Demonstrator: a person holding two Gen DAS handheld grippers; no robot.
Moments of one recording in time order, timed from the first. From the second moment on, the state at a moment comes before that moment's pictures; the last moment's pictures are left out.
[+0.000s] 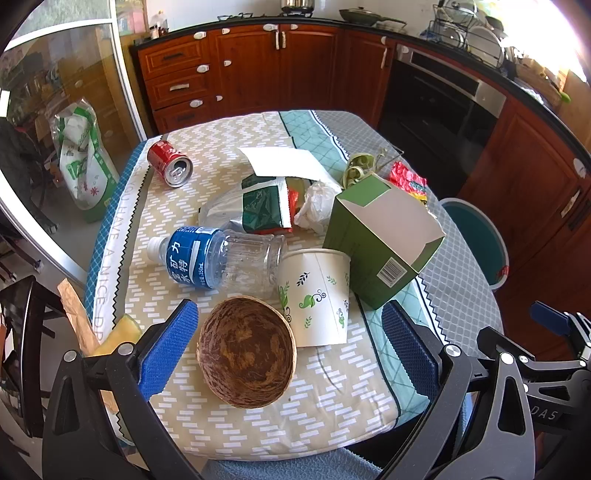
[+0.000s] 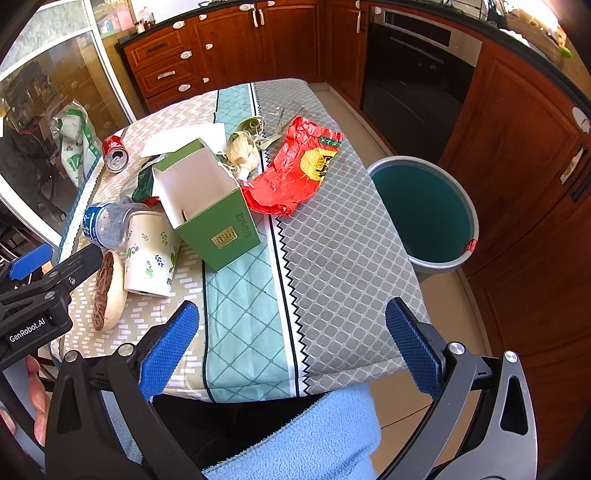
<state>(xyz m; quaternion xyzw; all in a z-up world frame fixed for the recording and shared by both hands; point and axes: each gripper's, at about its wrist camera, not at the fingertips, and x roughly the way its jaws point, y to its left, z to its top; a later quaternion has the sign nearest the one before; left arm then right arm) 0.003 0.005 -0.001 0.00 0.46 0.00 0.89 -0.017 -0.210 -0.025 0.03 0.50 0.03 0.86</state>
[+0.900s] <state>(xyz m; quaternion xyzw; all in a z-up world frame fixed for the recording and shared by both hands) 0.006 0.007 0.000 -0.01 0.47 -0.01 0.88 -0.012 -0.203 -0.025 0.02 0.52 0.04 0.85</state>
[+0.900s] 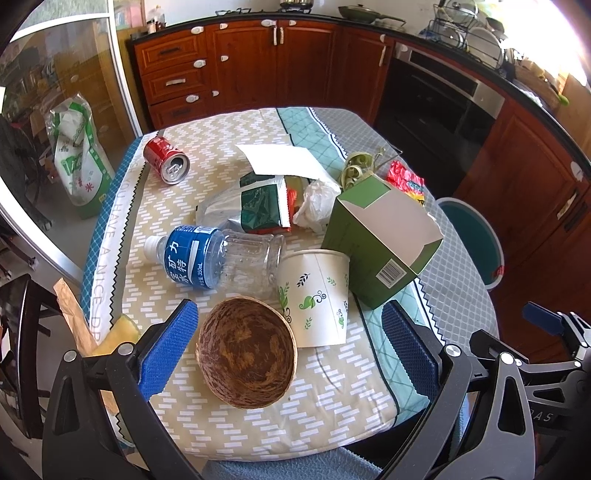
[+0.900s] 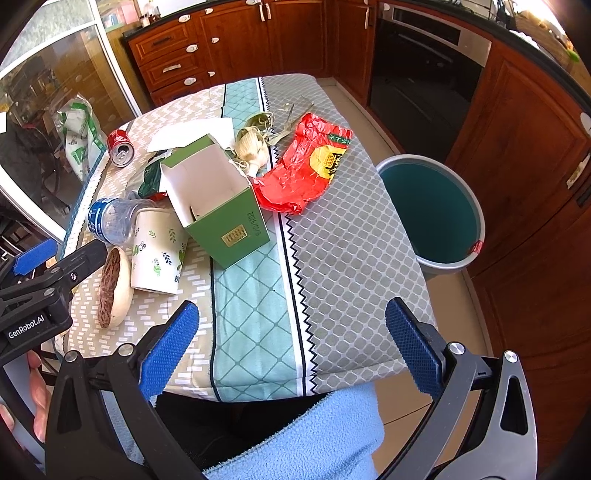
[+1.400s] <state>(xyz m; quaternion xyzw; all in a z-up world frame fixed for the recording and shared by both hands) 0.010 0.017 0.003 -0.02 0.47 -0.03 0.88 -0.007 -0.198 -0.028 0.01 0.52 0.05 0.85</state>
